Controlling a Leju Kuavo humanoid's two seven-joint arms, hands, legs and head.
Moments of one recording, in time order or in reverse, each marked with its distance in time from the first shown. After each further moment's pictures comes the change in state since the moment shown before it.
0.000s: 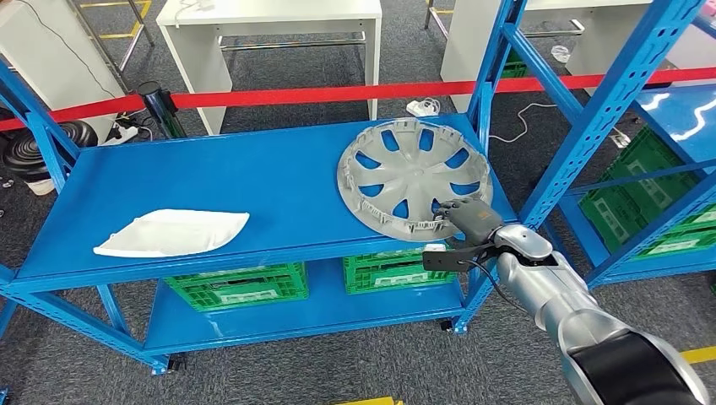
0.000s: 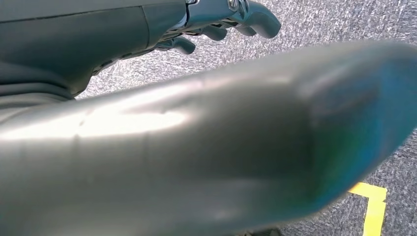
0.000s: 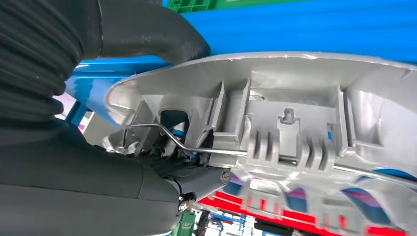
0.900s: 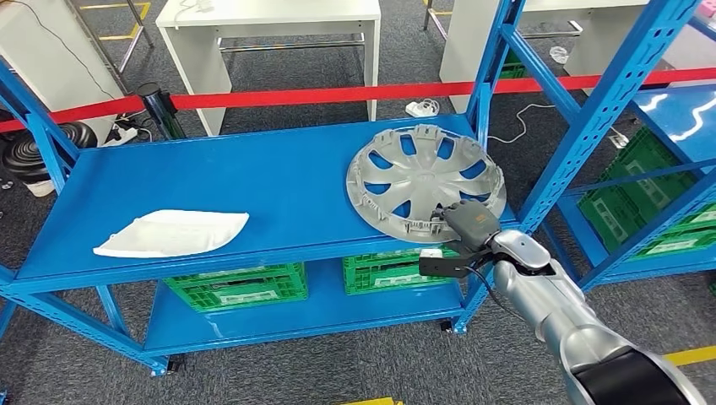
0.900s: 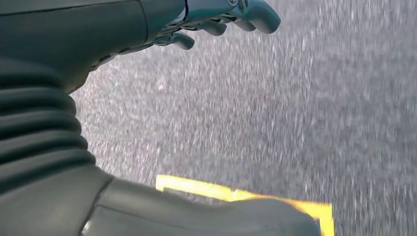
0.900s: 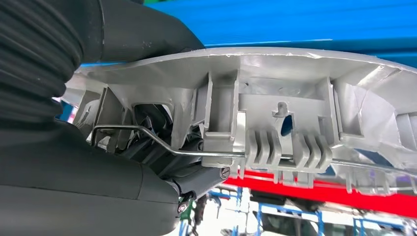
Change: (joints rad) left arm -0.019 -0.004 -0.067 -0.015 -0.156 0.118 -0.072; right arm 0.091 -0.012 0.003 -0.170 -0.028 -0.043 0.007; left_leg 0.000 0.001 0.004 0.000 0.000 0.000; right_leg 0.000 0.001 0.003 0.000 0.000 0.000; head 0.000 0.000
